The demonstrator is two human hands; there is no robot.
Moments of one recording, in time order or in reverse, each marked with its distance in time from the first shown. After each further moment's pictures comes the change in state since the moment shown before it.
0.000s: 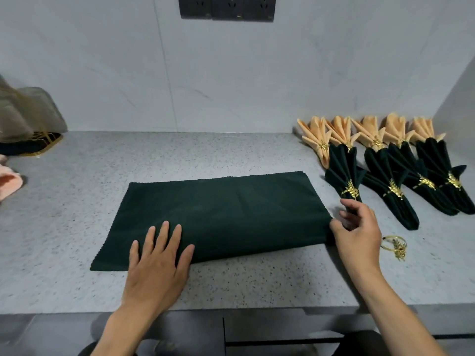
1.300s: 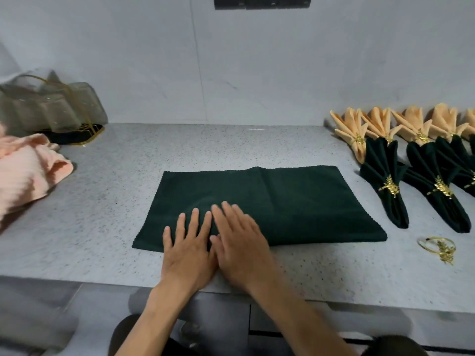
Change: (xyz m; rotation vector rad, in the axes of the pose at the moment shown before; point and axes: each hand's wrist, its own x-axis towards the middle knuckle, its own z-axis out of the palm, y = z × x) left_hand 0.000 -0.001 -0.001 0.054 -0.070 -0.026; right_hand -0.133 -0.076 0.147 -0.642 -0.837 -0.503
